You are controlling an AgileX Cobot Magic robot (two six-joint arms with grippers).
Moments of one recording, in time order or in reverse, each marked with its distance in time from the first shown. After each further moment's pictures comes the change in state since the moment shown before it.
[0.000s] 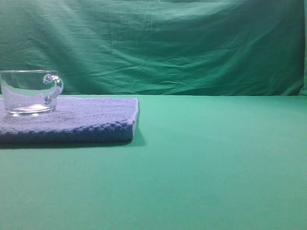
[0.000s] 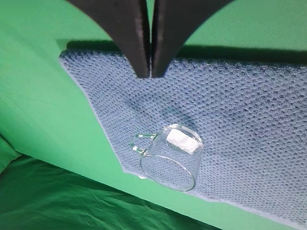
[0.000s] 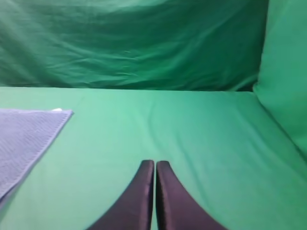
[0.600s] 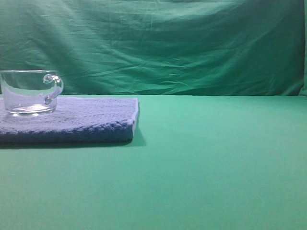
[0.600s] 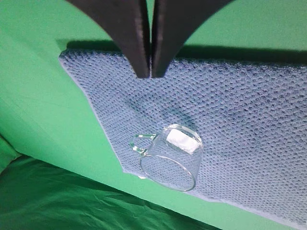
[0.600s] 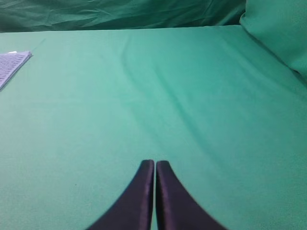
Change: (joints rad) left arm 0.000 0.000 0.000 0.000 0.000 0.000; right arm -0.004 -0.006 0.153 0.015 -0.104 0.000
